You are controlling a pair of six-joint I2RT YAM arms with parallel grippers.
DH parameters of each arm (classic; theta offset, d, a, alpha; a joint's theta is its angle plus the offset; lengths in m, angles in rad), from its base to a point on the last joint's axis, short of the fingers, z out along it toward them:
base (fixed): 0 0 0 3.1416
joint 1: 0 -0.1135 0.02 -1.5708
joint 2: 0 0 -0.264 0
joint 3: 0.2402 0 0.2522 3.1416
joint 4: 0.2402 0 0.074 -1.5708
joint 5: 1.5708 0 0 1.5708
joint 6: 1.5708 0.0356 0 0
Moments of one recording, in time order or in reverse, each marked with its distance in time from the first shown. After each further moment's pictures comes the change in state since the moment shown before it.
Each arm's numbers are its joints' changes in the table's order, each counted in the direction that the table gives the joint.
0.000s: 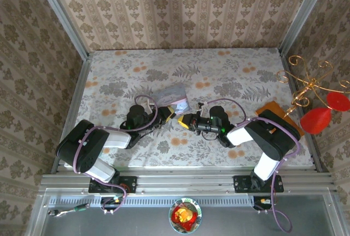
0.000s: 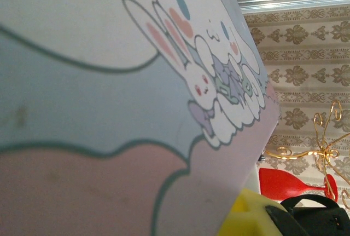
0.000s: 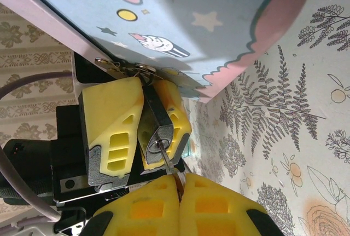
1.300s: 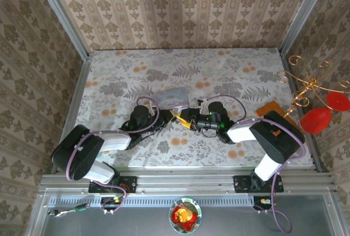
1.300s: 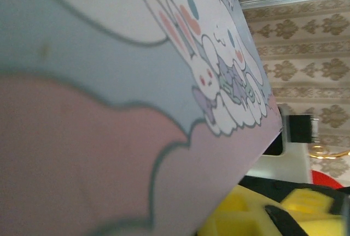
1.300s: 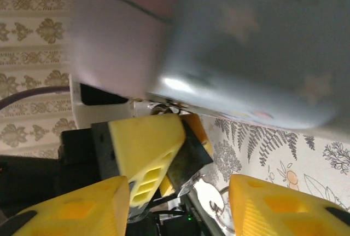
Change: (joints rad) left arm 0.051 0.109 0.025 0.266 -0.101 0.097; right arm 0.015 0.078 0.054 0.198 -0.009 -0.097
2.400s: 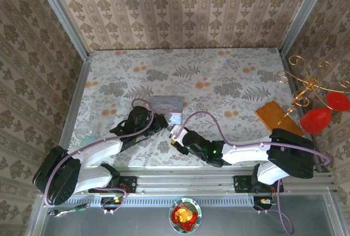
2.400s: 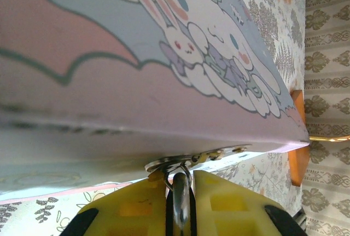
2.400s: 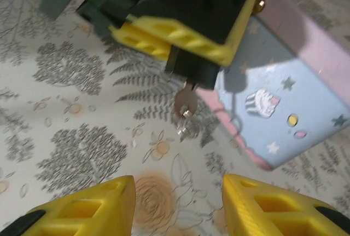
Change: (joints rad) left arm 0.053 0.249 0.056 0.522 -0.160 0.200; right arm -0.560 0.151 0.044 0.464 0.961 -1.383
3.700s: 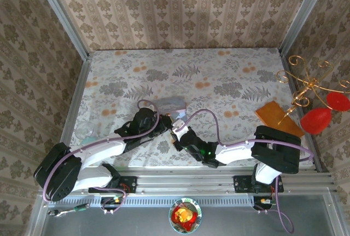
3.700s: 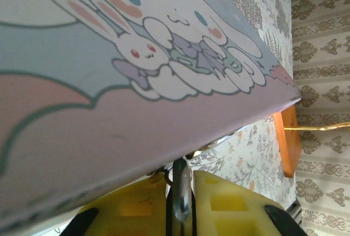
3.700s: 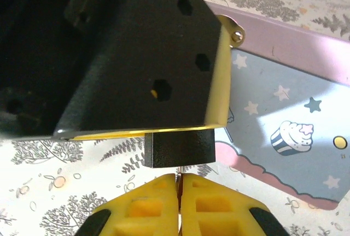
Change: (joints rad) left arm 0.092 -0.029 0.019 -0.055 -0.056 -0.027; right arm -0.004 -0.117 0.001 -0.221 0.105 0.275
